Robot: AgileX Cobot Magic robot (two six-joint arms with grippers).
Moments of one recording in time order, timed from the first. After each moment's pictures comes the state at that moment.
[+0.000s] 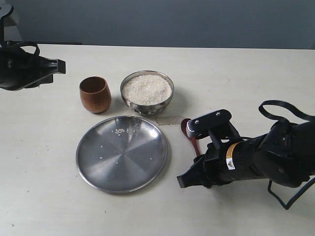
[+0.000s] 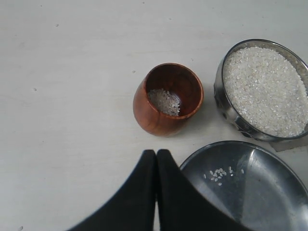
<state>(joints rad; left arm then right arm) -0.04 1.35 -0.81 -0.41 0.36 0.17 0.70 1.66 -0.53 -0.15 0.03 0.38</state>
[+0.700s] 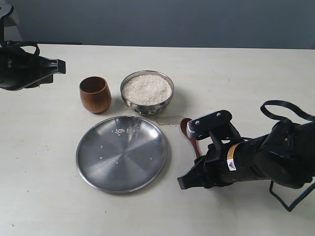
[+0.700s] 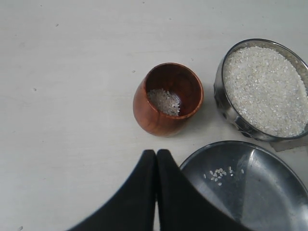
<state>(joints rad) -0.04 1.35 -0.81 -0.41 0.36 0.17 0.70 1.64 -0.53 -0.15 0.04 0.38</state>
